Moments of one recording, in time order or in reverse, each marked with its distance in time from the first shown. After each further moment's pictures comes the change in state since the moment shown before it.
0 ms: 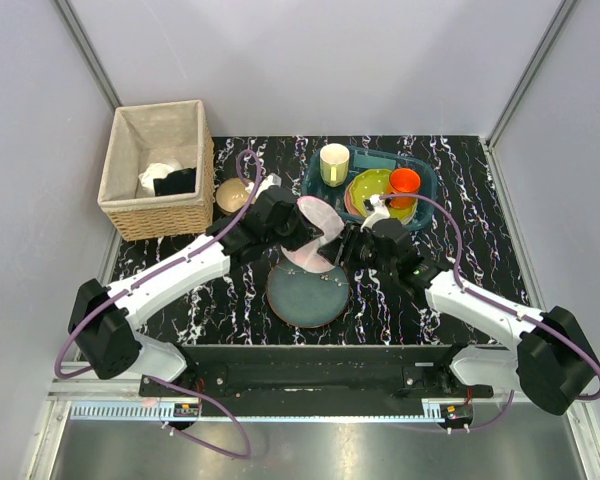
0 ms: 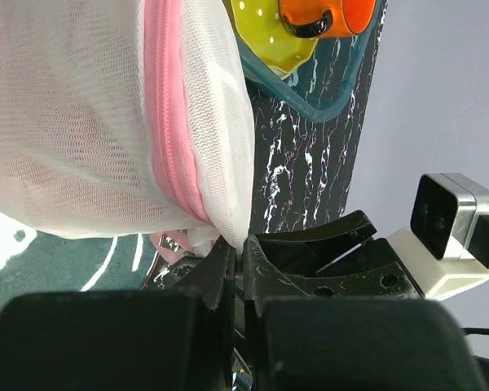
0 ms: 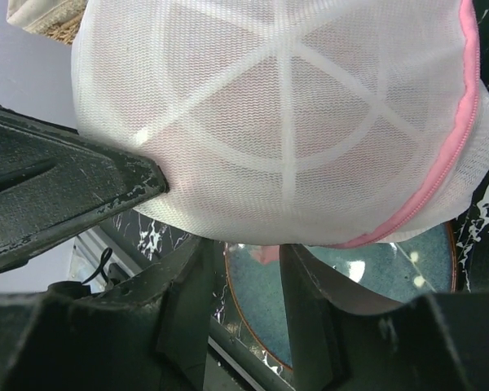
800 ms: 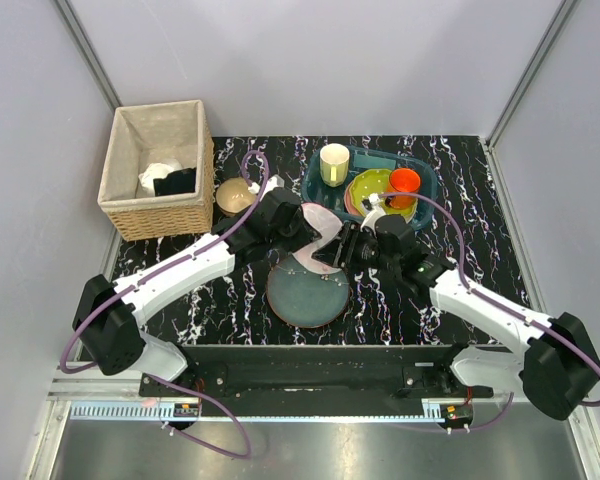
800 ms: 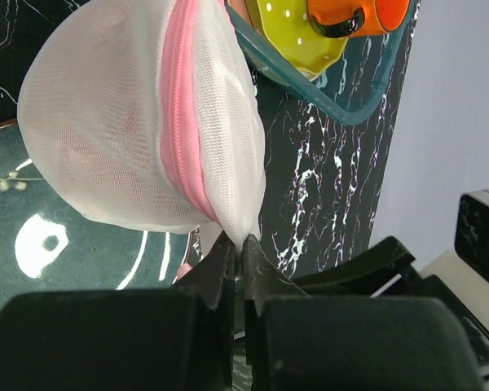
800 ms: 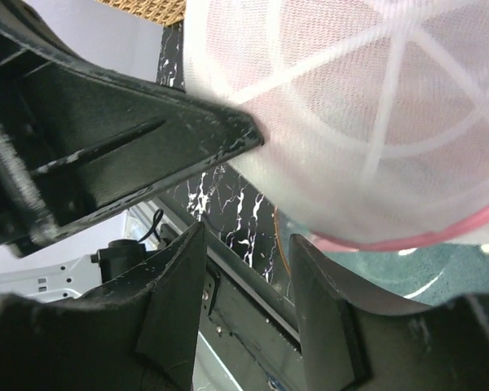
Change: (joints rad) left arm -0.002 0.031 0.000 -0.012 -0.041 0.061; right arm -0.006 -0.048 0.049 -0.113 -0.149 0.101
